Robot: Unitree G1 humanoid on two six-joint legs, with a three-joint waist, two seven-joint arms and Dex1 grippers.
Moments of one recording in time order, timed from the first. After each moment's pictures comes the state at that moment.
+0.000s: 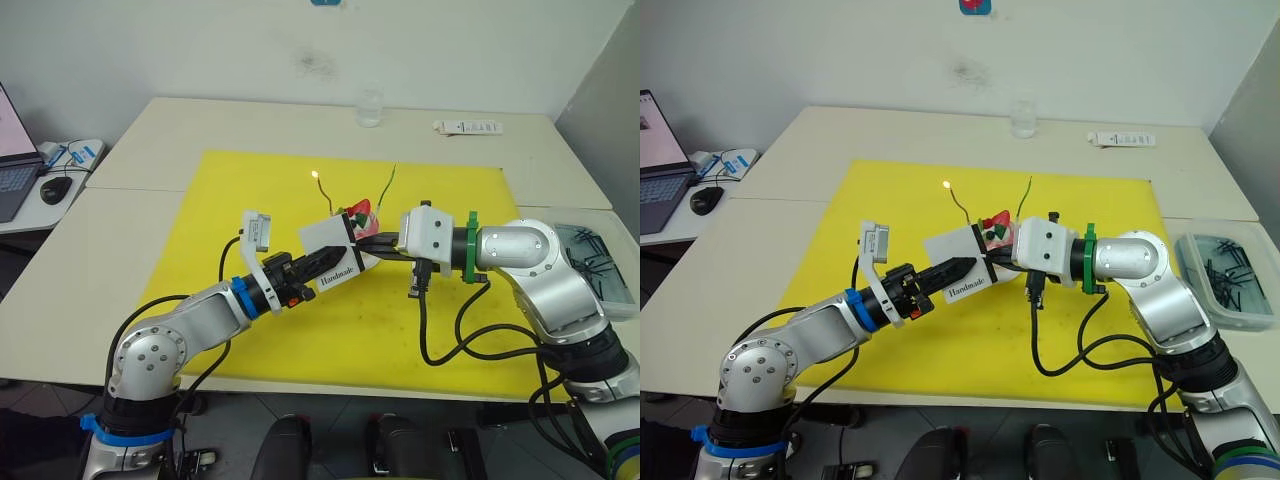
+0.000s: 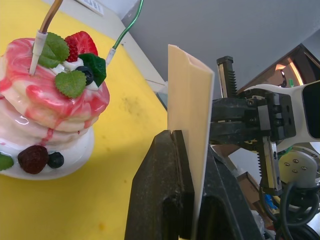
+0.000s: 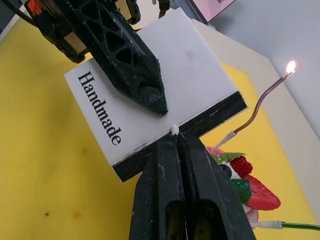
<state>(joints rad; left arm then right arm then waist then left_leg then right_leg) -0.30 0.47 0.07 -0.39 -1.44 0.90 -0.12 -0.60 -0.64 0.26 -0.31 0.13 0.28 0.99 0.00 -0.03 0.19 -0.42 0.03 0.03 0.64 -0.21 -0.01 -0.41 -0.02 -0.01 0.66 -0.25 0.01</state>
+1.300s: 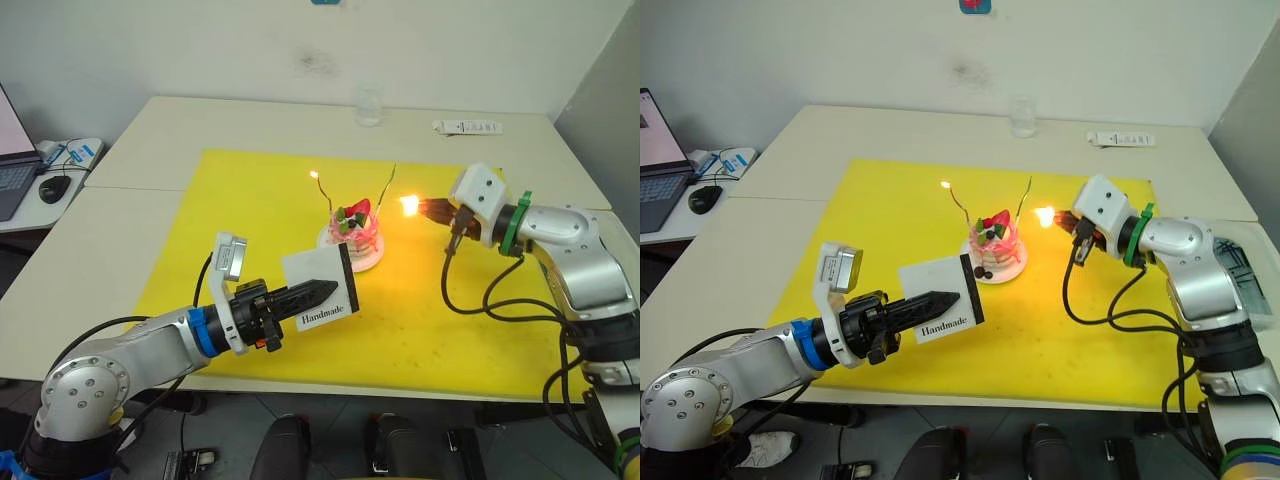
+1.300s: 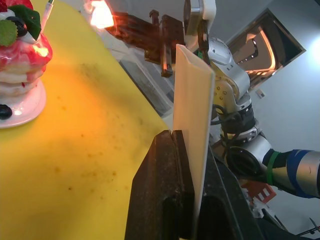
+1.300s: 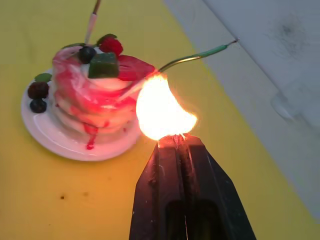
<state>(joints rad) -0.12 0.72 0.14 -0.56 -1.66 0.90 -0.23 -0.68 -0.65 0.10 0.01 0.09 0.31 0.83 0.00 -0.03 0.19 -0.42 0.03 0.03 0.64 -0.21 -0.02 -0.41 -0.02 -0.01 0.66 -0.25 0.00</state>
